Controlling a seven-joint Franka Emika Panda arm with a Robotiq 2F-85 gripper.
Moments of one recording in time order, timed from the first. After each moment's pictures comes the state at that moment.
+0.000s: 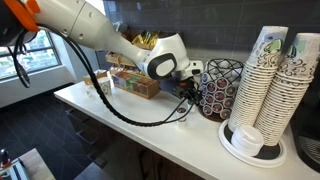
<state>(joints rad) -0.30 0.49 -0.17 -1.71 0.03 2.62 -0.10</state>
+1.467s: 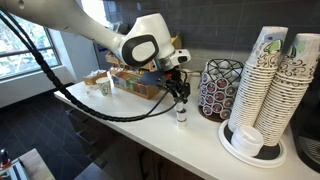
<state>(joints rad) -0.29 0.19 -0.19 -1.98 -0.07 2.52 -0.23</state>
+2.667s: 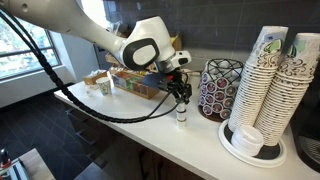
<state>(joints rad) -0.29 0.21 -0.19 -1.99 -0.07 2.58 -0.23</state>
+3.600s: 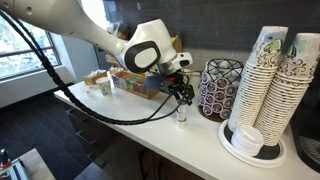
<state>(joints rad) -0.29 0.23 -0.20 -1.99 -0.07 2.61 -0.21</state>
